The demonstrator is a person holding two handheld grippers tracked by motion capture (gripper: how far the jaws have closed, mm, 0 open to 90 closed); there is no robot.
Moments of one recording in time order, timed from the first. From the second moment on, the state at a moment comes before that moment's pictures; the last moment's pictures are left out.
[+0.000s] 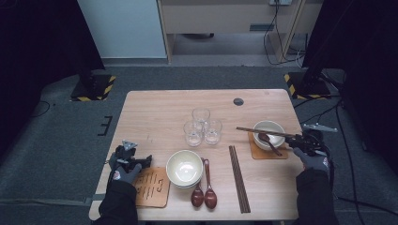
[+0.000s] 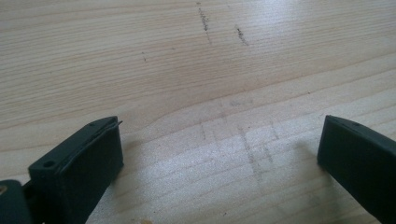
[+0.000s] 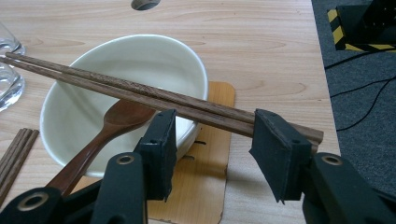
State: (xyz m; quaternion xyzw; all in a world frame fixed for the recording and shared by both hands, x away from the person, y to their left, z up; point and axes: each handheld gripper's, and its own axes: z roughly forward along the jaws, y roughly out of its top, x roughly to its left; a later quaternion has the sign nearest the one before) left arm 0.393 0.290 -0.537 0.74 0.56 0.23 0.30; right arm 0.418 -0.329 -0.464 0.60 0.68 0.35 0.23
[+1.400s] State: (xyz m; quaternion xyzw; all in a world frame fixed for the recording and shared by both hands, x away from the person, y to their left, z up) left arm 0.393 0.290 -0.537 0.74 0.56 0.23 0.30; right arm 0.441 -0.293 -0.442 0.56 0.70 0.38 0.24
